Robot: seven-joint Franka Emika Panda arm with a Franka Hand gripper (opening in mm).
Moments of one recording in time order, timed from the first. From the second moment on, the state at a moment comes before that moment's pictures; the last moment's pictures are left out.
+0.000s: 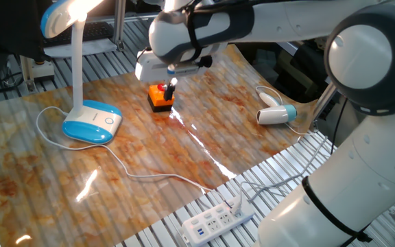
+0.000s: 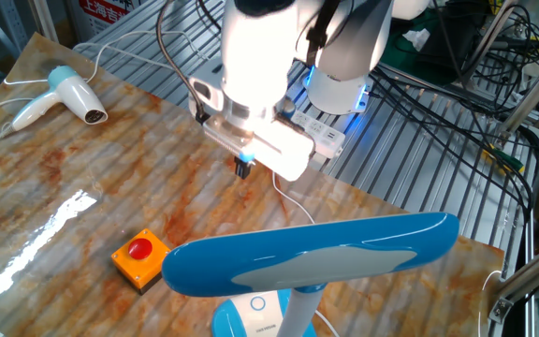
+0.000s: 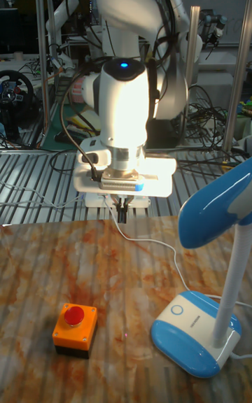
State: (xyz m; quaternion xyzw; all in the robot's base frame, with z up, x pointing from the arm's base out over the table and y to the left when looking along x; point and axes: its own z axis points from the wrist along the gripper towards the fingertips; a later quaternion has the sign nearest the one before) arm 0.506 0.007 0.246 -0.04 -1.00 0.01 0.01
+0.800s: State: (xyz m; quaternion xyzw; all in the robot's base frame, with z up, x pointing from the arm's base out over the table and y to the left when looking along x) arm 0.509 0.009 0.217 -0.02 -1.00 0.01 0.00
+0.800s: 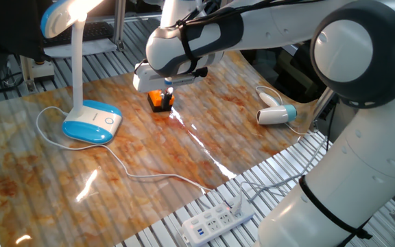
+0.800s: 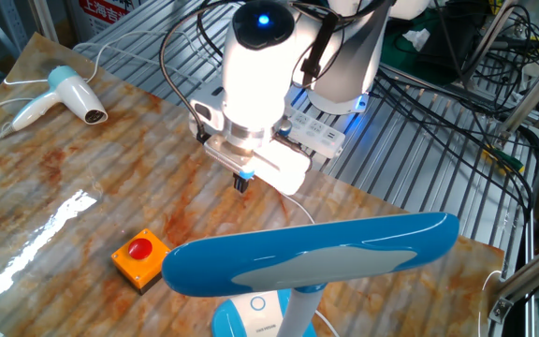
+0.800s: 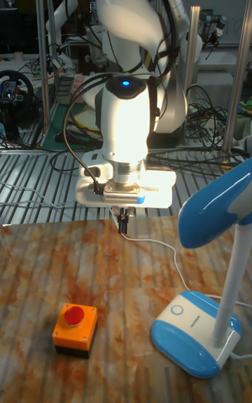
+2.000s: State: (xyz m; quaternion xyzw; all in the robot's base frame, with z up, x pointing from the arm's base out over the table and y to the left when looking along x) arm 0.501 0.028 0.214 -0.01 -1.00 0.02 0.01
